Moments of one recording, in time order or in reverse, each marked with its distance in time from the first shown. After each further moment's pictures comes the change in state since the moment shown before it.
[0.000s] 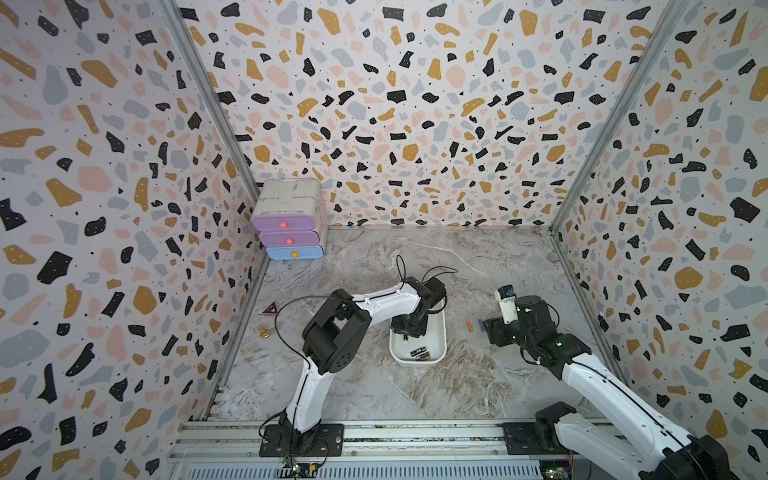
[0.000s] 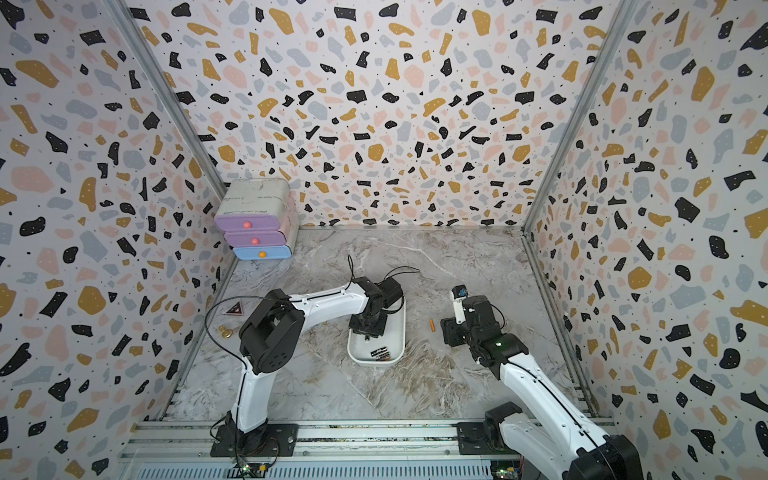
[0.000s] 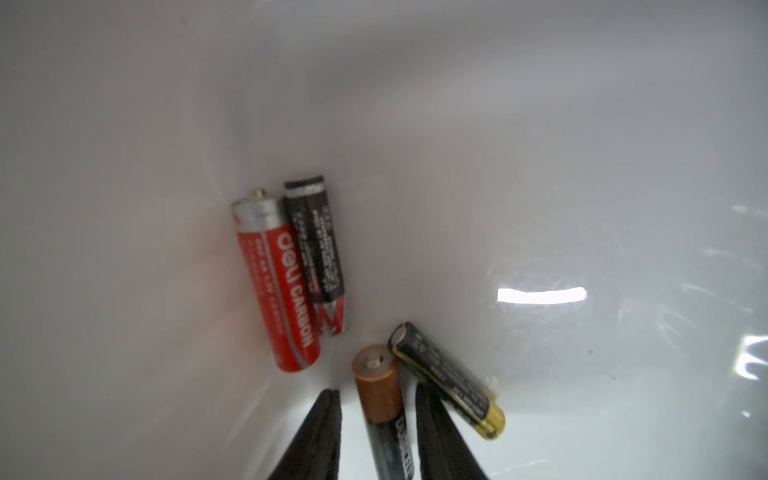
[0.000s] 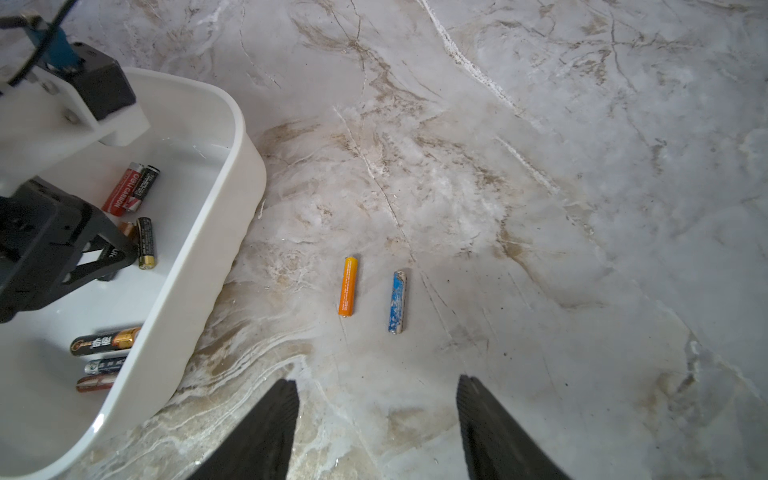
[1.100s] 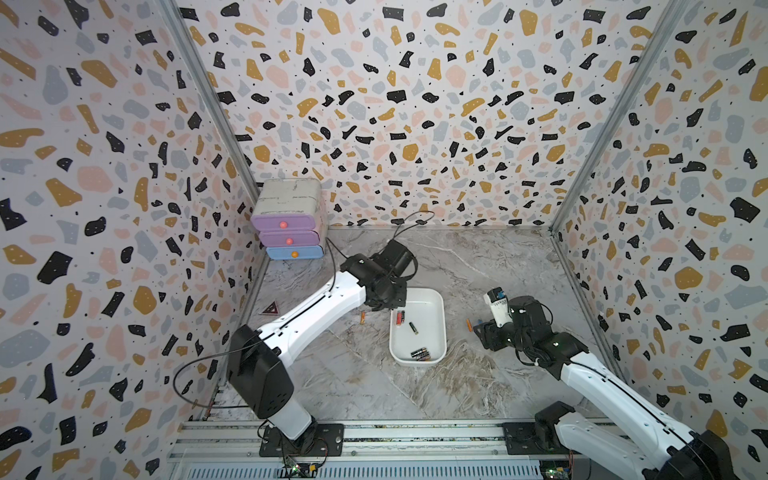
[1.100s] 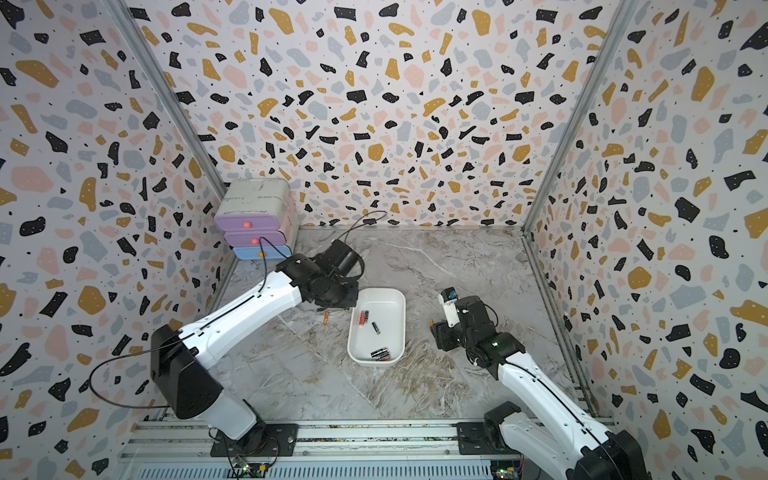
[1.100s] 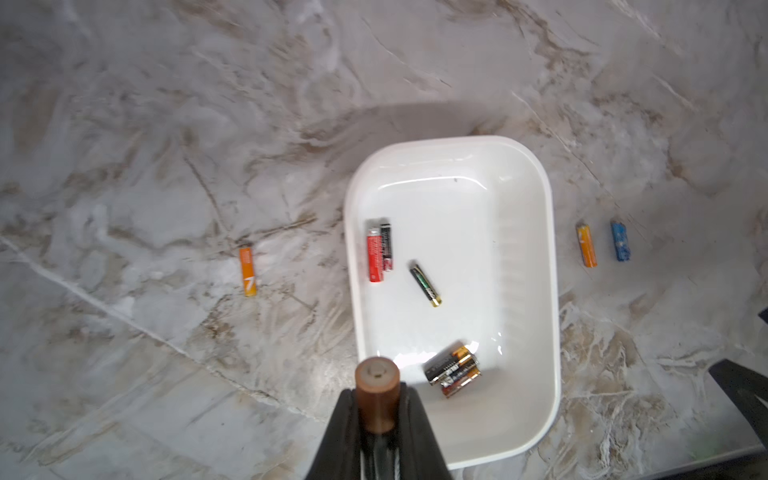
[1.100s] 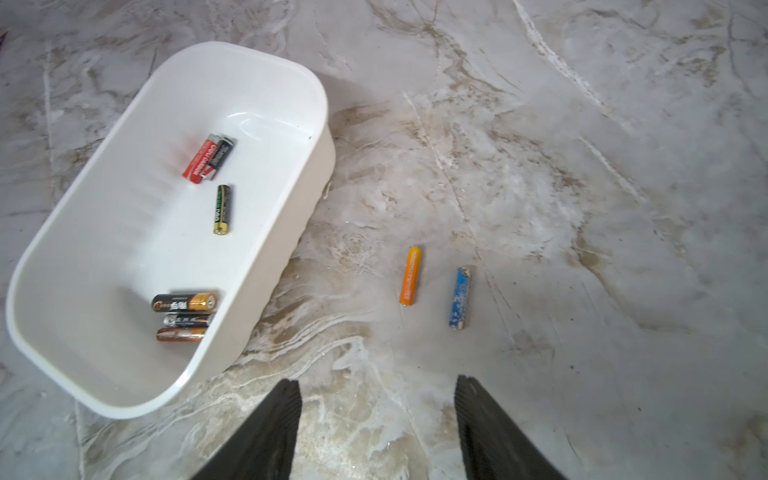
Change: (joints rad) left arm 0.161 -0.517 -0.053 -0.064 0.046 0.068; right arm 0.087 0.008 0.031 -0.036 -0.094 0.000
